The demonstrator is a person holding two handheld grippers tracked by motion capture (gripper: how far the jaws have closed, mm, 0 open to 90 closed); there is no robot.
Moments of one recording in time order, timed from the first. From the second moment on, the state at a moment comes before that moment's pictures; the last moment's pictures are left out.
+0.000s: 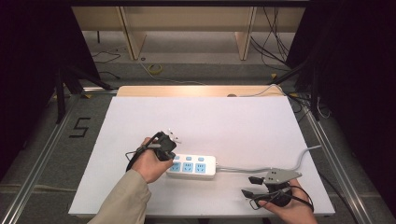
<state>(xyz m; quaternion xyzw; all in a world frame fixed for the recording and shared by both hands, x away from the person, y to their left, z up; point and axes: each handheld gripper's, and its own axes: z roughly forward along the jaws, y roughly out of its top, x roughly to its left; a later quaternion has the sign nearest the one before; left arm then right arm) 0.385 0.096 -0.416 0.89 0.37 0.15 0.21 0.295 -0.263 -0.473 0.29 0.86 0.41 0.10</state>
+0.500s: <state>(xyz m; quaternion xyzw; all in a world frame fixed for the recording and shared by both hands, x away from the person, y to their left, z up) 0.397 0.086 -0.419 0.91 0.35 0.13 0.18 0.296 -0.263 -0.473 0.29 0.85 0.42 0.10</state>
